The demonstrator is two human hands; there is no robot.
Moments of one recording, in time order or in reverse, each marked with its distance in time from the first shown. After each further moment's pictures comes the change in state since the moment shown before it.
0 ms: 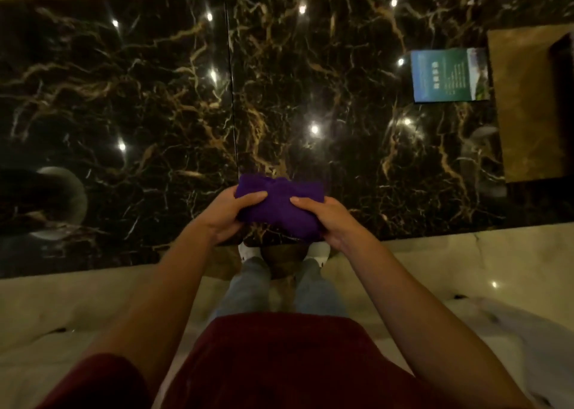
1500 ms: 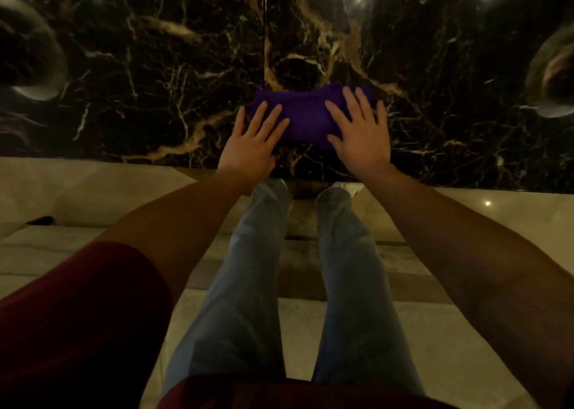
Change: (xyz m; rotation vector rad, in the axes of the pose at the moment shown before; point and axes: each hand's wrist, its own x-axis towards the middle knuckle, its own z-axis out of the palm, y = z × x) left_hand 0.224 -0.216 -0.184 2.064 0.086 0.345; right_hand 0.274 0.146 -0.050 -1.959 0.184 -0.463
